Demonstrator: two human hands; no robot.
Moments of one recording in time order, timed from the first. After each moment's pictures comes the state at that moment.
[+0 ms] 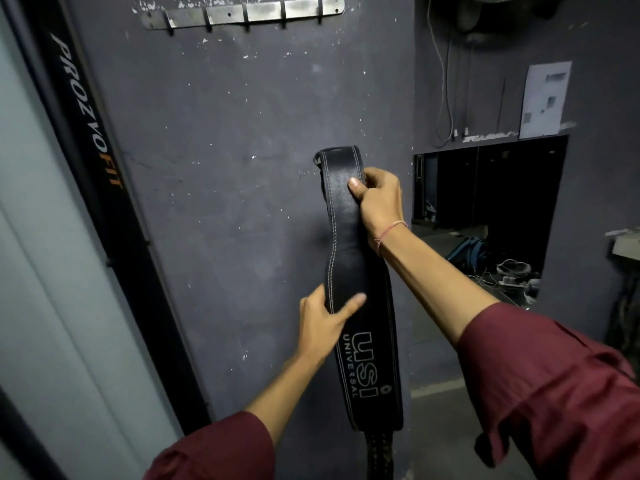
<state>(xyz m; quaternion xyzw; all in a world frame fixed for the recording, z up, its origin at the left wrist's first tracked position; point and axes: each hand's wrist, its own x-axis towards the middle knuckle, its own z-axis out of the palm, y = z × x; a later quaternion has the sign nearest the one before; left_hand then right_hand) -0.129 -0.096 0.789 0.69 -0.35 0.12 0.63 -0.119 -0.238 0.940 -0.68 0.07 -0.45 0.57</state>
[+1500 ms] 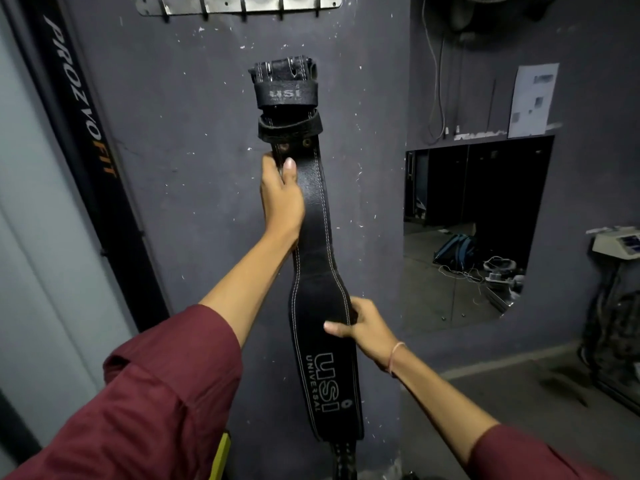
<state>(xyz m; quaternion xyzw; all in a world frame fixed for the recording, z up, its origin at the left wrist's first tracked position) -0.091 -0.096 0.952 0.59 -0.30 0.26 0.70 -0.196 -0.192 0.767 -0.73 0.00 -0.18 0.66</state>
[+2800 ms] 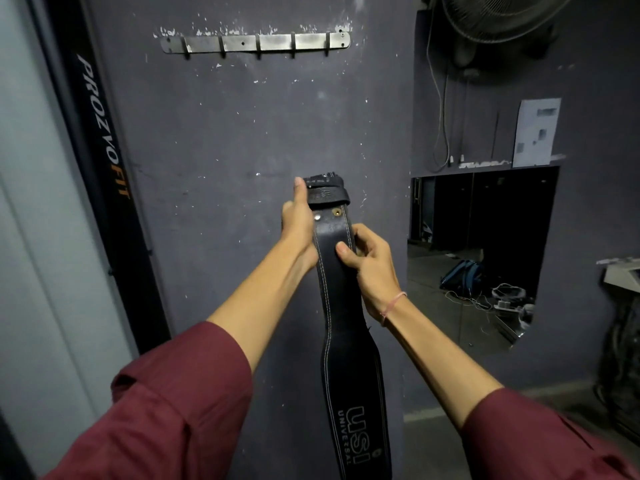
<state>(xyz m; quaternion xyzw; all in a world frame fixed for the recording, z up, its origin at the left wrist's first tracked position) -0.111 -0.115 0.970 0.48 -0.16 -0.05 0.86 -0.186 -0.193 0.899 -0.63 -0.11 -0.37 0.67</state>
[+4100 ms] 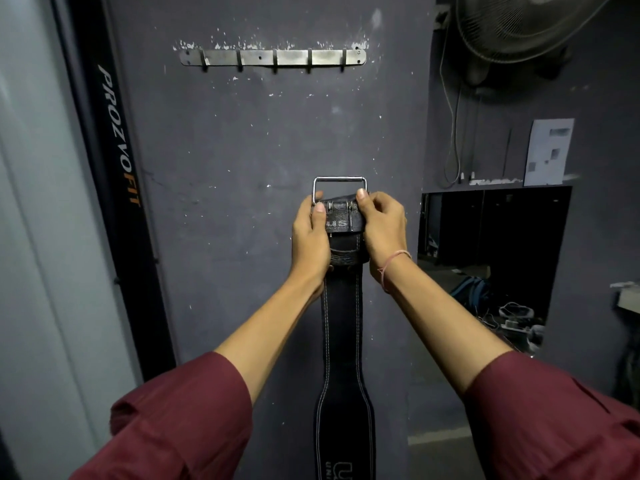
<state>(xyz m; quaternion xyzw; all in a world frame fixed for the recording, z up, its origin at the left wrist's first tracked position) -0.100 -0.112 0.952 0.56 -0.30 0.17 0.76 -0.142 -0.200 0.974 -0.65 0.05 -0.50 0.57</state>
